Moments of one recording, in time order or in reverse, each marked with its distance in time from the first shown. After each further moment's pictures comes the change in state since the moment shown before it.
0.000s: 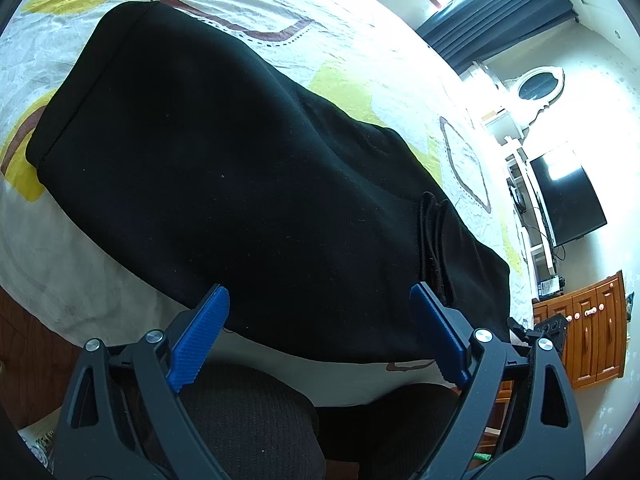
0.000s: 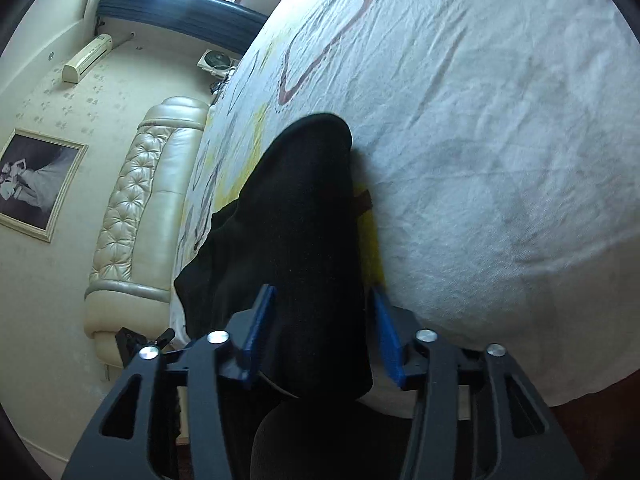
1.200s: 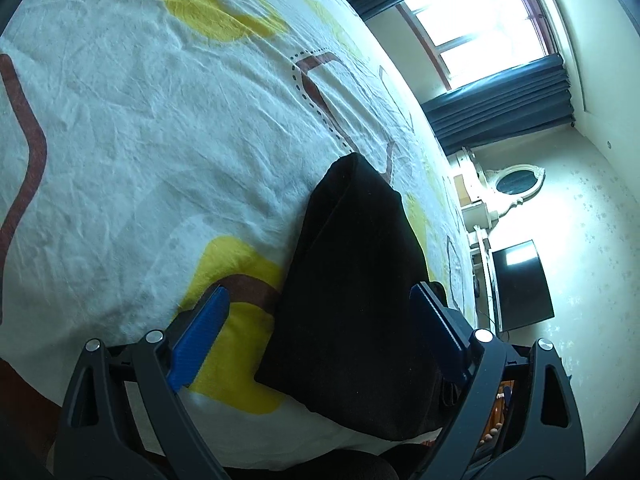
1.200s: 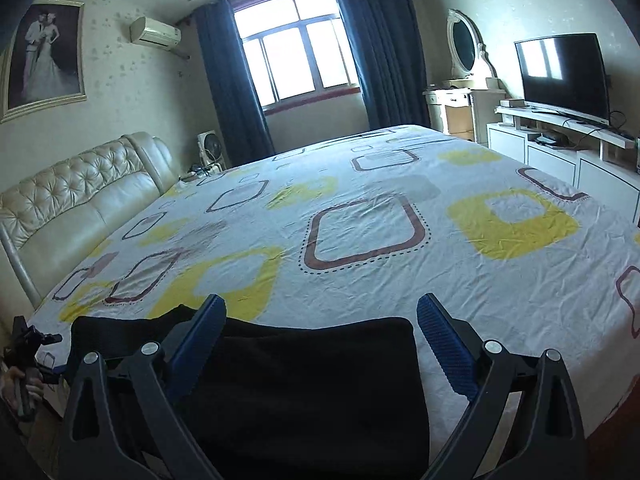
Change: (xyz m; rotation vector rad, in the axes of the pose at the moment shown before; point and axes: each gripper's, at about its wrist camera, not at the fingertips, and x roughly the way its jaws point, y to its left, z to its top) left arm -0.056 0.199 0.079 -0.230 -0.137 -0.208; right arm -0.016 0.155 -0.034 -0.530 -0.604 -0.380
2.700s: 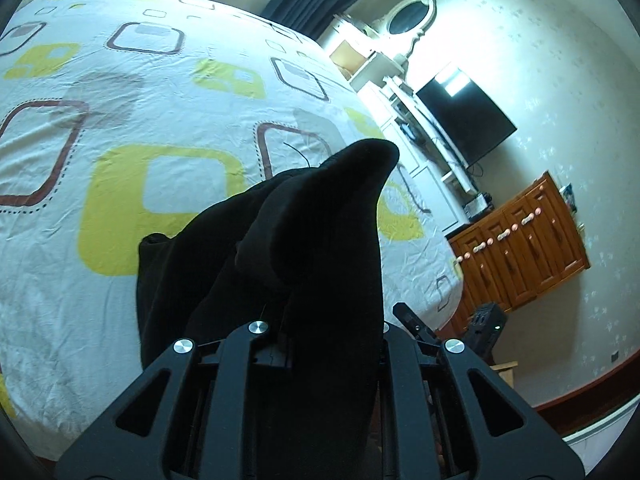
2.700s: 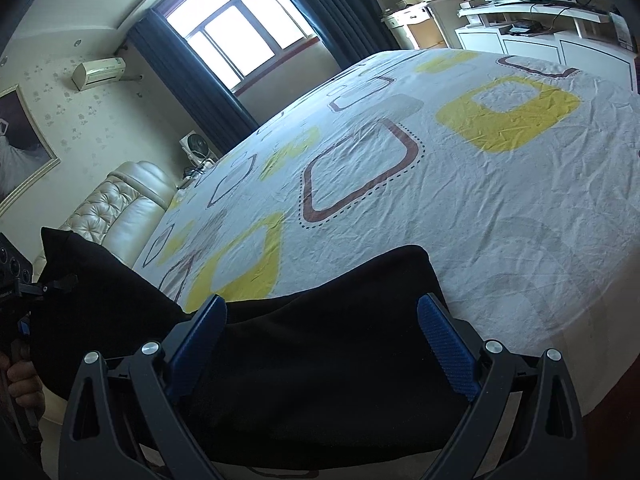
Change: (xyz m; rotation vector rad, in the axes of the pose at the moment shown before) left arm 0.122 -0.375 -0.114 0.625 0.316 -0.070; right arm 0.019 -0.035 -0.020 0.352 0.160 0.052
